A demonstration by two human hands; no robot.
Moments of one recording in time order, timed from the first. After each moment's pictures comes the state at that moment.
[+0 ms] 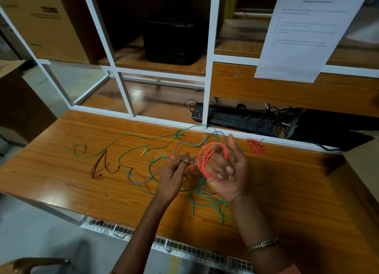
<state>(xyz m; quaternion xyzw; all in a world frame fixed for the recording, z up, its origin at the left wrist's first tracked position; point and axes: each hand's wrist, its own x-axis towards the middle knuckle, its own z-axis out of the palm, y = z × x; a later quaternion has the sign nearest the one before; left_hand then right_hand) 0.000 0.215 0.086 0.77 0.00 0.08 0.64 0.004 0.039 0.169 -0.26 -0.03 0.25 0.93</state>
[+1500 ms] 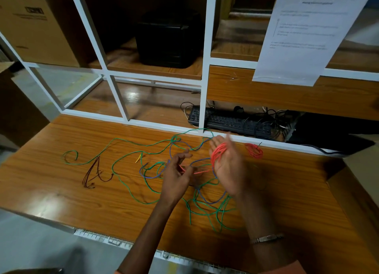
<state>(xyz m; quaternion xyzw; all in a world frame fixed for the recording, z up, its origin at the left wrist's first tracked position) 0.036 0.192 0.084 0.74 0.01 0.10 0.67 0.059 0.034 0.154 -0.36 0.02 0.11 0.92</state>
